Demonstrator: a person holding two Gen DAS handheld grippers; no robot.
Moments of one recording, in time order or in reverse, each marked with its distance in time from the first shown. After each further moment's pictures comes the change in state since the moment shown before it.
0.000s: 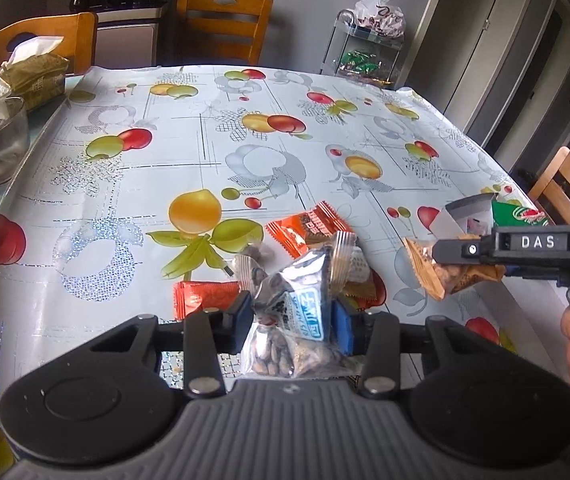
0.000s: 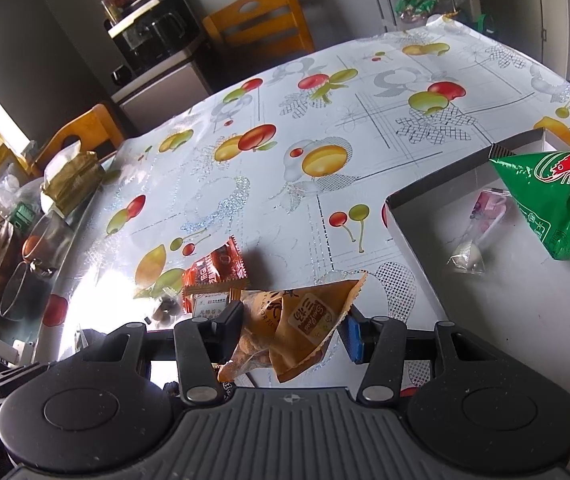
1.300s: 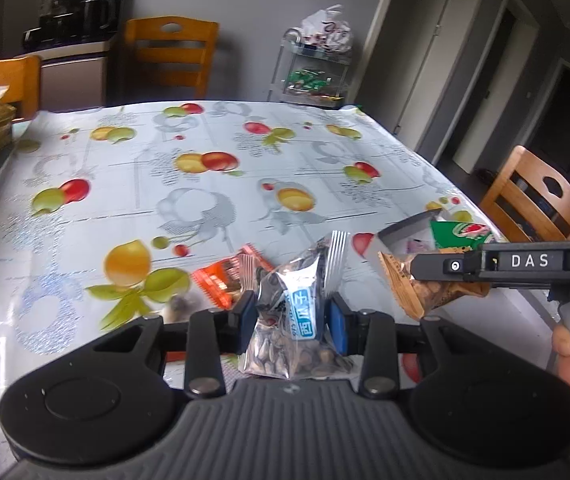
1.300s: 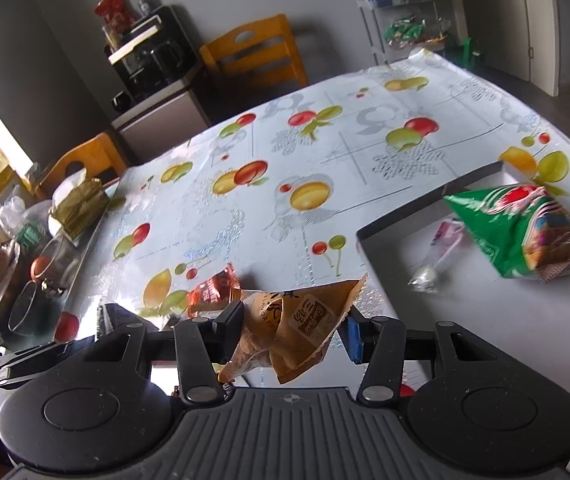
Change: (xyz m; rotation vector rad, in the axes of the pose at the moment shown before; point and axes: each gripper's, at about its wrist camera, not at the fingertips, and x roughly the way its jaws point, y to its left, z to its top) left arm -0.009 -0.051 0.026 0.099 -0.055 -0.120; right arm -0.053 -0.010 0.006 0.012 -0.080 -0.016
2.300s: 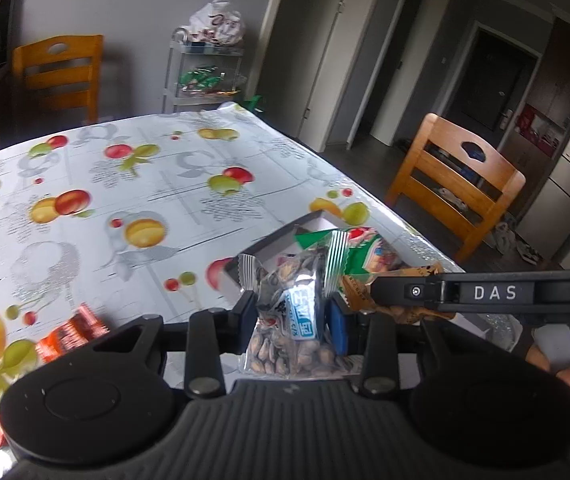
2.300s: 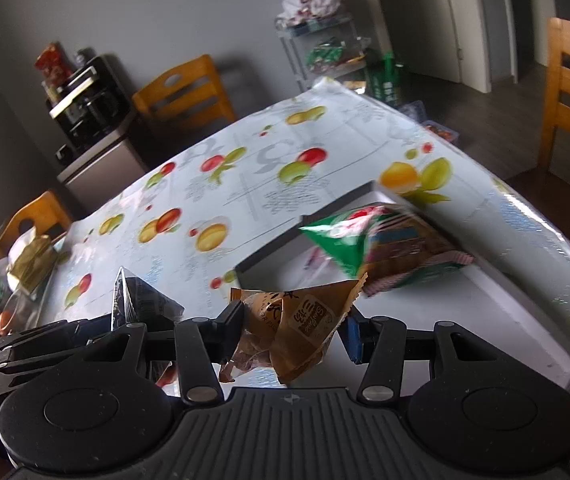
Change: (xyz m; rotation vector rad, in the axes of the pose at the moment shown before) left arm 0.051 -0.117 0.036 0.173 0.033 -0.222; right arm -0.052 -0.084 0.002 0.135 -0.090 -0.135
